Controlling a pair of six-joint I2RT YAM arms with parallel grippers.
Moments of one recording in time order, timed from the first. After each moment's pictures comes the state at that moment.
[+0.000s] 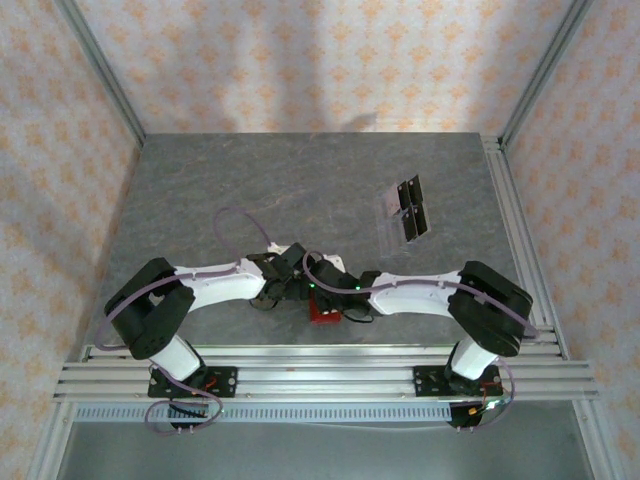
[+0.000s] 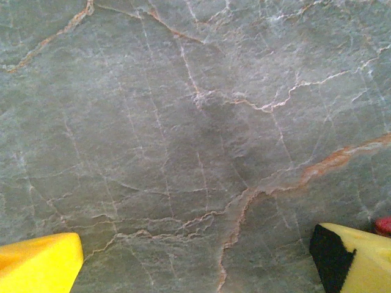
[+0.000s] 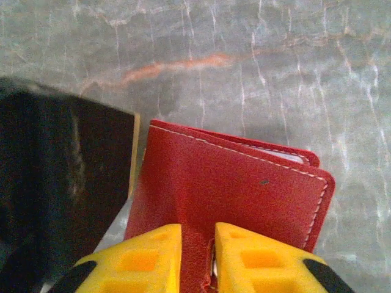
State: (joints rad) left arm -0.75 1.59 0.80 -0.50 -0.26 -0.78; right arm 1.06 1.62 0.86 -0.32 0.14 0.77
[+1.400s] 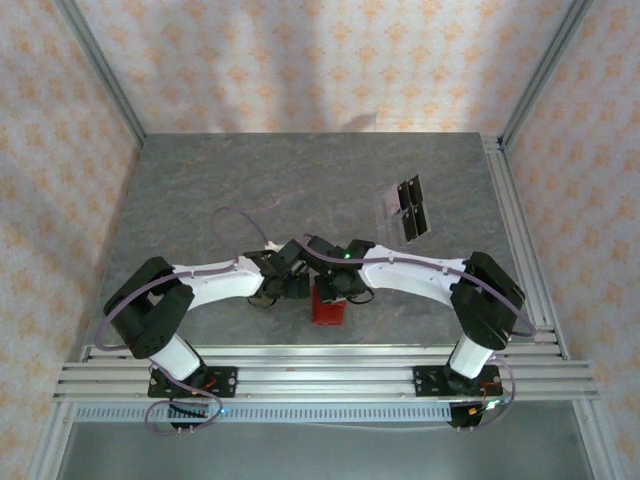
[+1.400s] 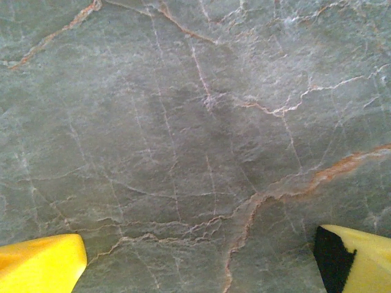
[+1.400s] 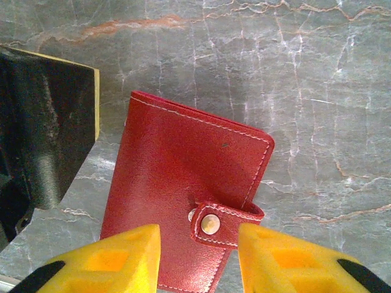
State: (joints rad) left arm -0.73 1.59 0.80 -0.51 -0.22 -0.78; right arm 0.99 1.69 1.16 -0.81 0.06 0.69
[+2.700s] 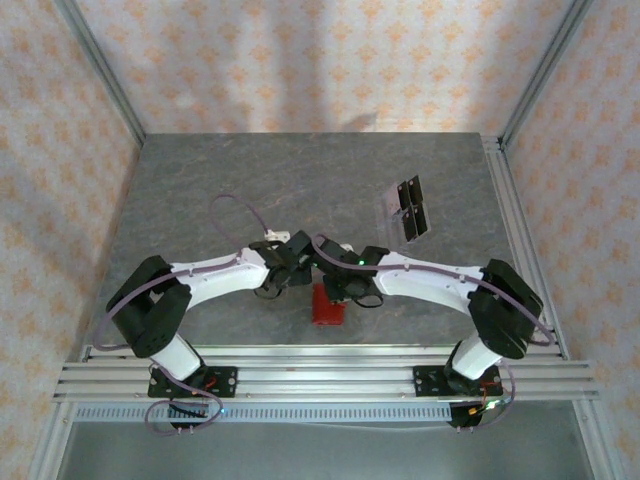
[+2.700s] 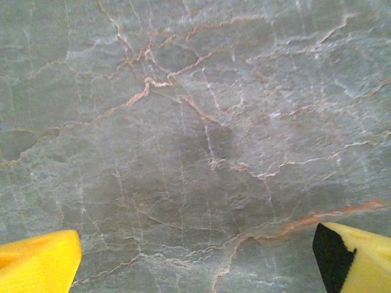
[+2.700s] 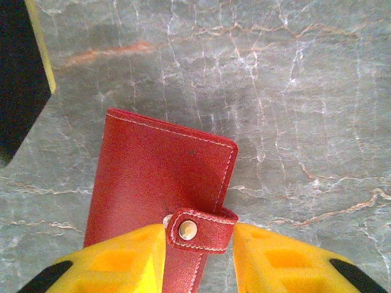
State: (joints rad) left arm -0.74 1.59 0.94 -0.63 -0.38 -0.88; right arm 0.98 1.57 1.04 -0.72 0.12 0.74
